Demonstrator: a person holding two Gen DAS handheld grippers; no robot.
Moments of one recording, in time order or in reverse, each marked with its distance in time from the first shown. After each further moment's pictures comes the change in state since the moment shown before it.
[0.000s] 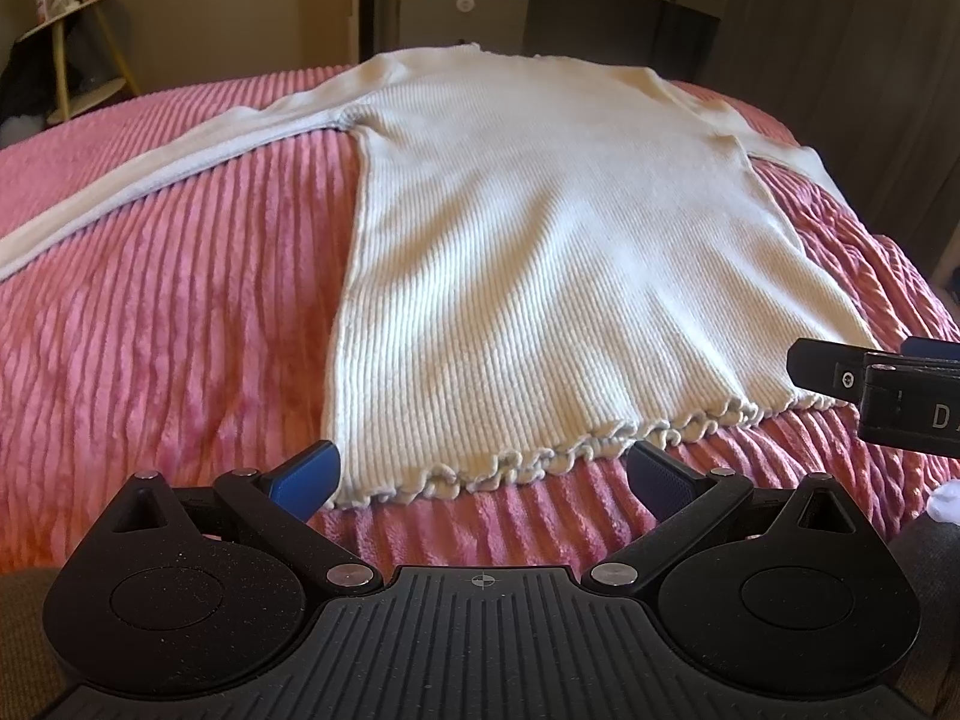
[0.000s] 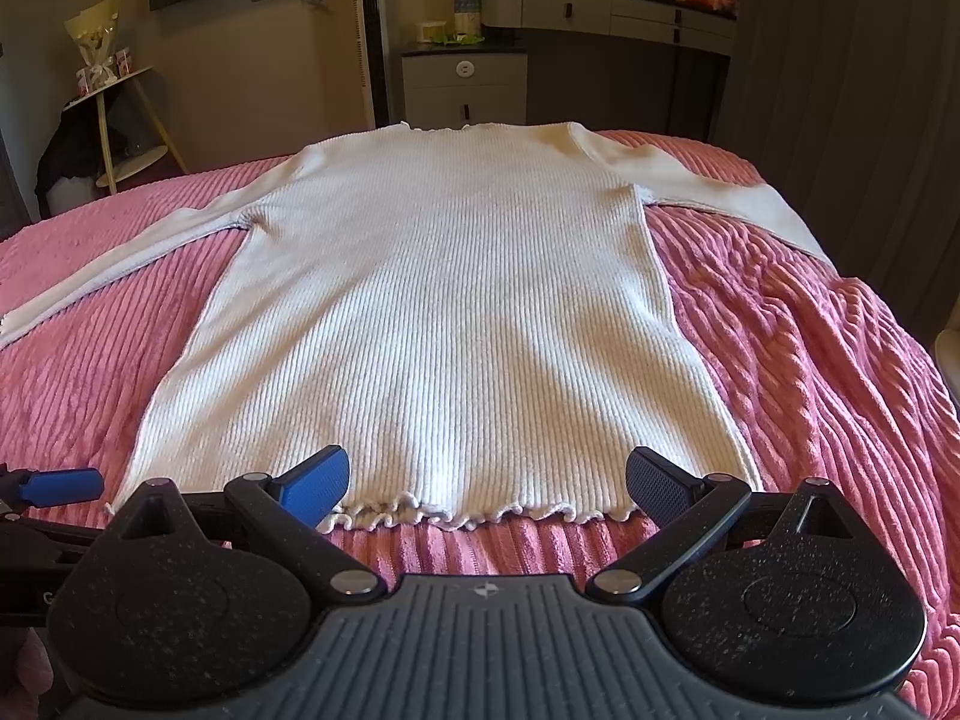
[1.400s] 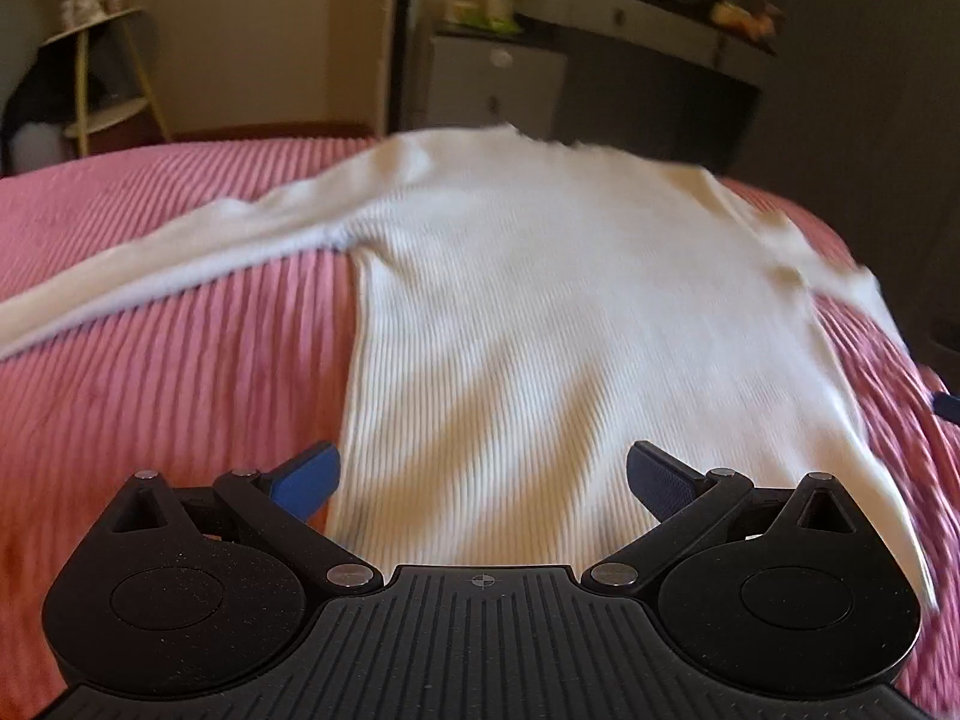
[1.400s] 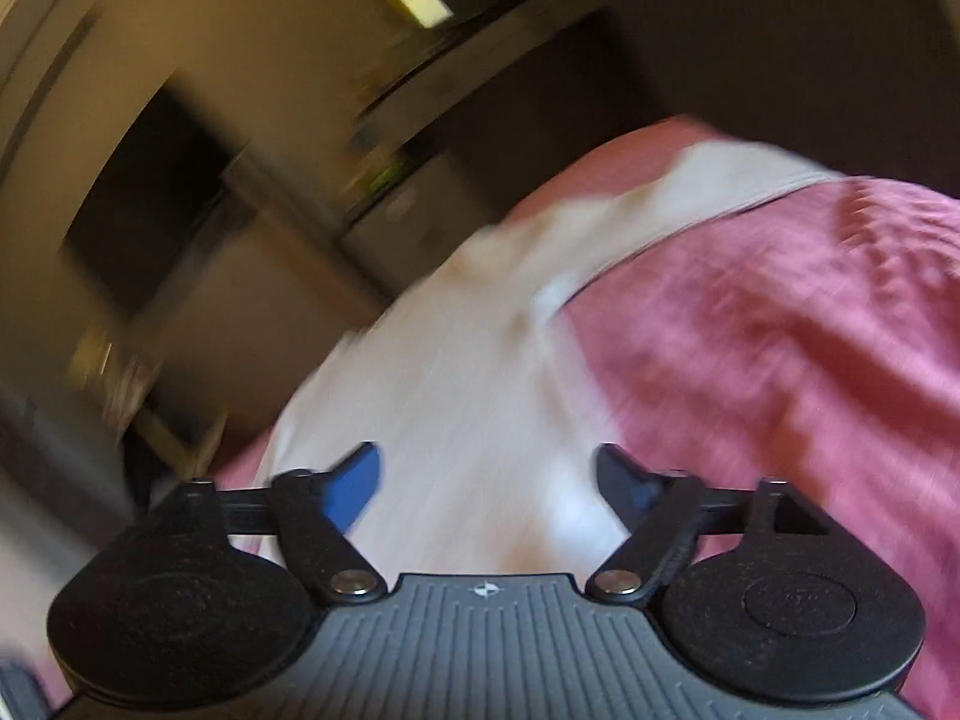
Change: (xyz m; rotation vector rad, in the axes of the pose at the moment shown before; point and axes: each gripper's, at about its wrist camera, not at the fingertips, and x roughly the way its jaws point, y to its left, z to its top) left arm 0.067 0.011 0.106 -0.106 -0.111 0.038; right arm 0.106 -0.211 0.078 0.748 -0.196 0.271
